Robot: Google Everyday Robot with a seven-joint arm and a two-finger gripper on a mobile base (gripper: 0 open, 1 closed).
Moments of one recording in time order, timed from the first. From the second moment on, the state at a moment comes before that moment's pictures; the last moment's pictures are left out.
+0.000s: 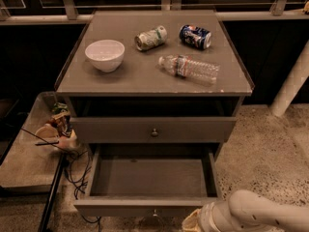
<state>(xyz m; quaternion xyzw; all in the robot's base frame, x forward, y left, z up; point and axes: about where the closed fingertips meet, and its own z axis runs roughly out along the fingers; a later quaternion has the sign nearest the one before) 0.351 -0.140 0.411 -0.52 0.80 0.23 0.21</state>
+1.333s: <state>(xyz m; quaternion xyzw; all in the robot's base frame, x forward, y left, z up) 0.353 -0.139 0.409 -0.52 0.80 0.22 0.21</state>
